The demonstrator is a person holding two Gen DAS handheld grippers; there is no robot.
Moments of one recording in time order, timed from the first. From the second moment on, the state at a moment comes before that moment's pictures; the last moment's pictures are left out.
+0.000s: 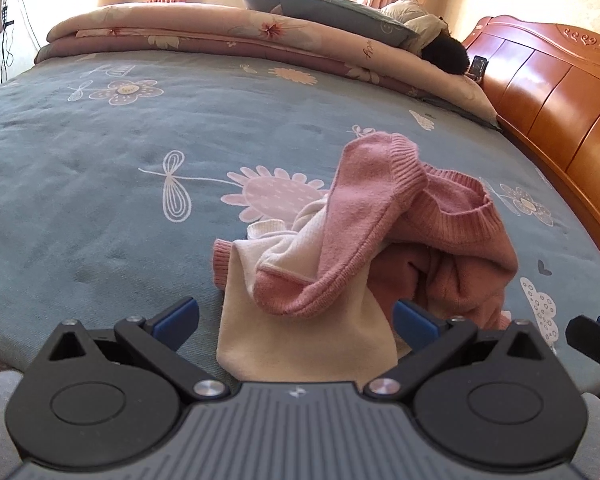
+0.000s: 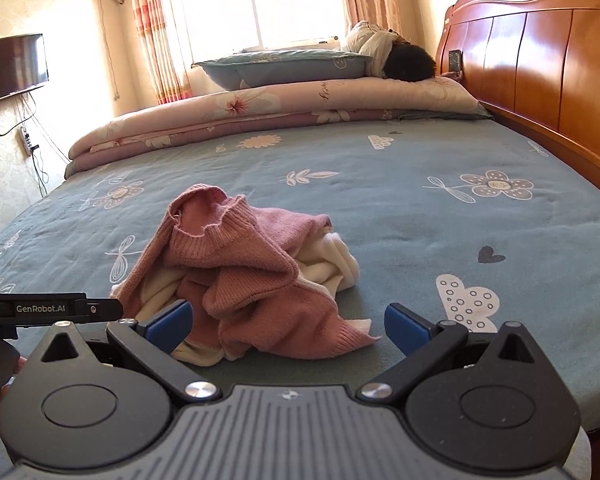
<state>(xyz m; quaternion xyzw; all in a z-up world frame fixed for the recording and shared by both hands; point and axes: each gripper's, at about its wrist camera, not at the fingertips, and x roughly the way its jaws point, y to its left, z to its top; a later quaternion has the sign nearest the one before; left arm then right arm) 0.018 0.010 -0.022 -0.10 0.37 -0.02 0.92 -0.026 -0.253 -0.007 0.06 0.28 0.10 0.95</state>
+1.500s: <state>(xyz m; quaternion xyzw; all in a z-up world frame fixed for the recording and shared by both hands) -0.001 -0.006 -0.015 -0.01 0.33 -0.04 0.94 -0.017 -0.248 -0.018 0.04 0.33 0.09 0.94</state>
